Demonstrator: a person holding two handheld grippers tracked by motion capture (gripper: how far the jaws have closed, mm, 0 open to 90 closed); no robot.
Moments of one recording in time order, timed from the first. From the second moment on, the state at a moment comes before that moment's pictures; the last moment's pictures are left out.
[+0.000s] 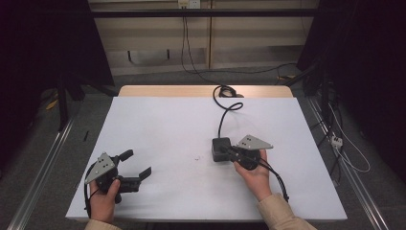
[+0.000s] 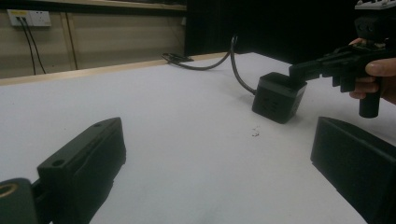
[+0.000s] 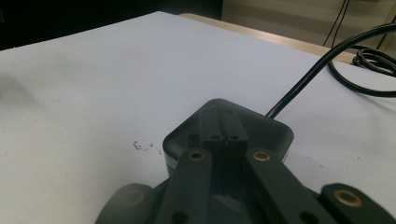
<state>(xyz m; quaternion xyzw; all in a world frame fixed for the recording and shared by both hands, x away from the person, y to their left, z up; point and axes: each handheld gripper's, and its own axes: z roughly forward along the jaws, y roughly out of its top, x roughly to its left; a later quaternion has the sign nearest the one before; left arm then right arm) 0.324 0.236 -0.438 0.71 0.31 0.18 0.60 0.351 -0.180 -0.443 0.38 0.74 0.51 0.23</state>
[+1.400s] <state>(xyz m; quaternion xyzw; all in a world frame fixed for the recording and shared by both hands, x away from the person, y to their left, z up) 0.326 0.237 -0.439 0.71 0.31 0.18 0.60 0.350 -0.179 -0.441 0.38 0.74 0.51 0.22</state>
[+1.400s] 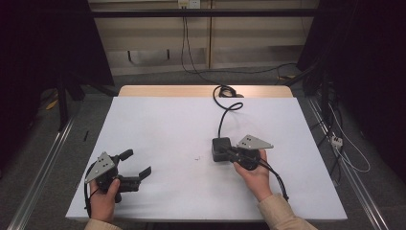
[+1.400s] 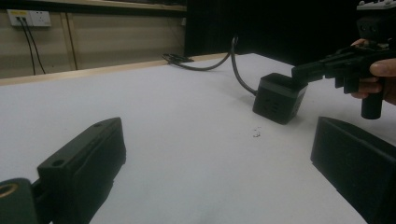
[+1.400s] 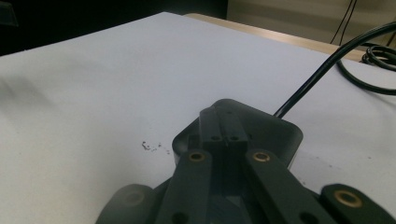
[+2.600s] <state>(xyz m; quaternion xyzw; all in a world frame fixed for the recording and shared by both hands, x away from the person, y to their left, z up) 0.326 0.238 -0.439 0.71 0.31 0.18 0.60 0.351 -0.189 -0.434 0.41 0.72 0.53 0.20</state>
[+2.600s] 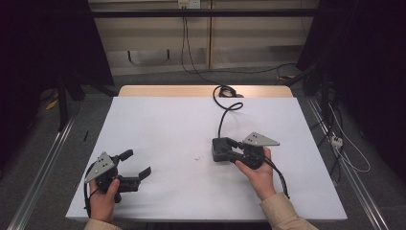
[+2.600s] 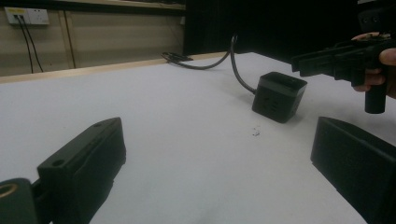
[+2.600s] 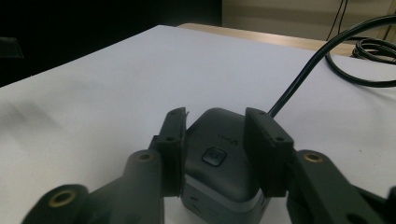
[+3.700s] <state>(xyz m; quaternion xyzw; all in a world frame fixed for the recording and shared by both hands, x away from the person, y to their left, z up) 0.329 0.235 -0.439 0.71 0.31 0.17 0.61 0.332 -0.220 -0.430 0.41 0.71 0.54 0.19</state>
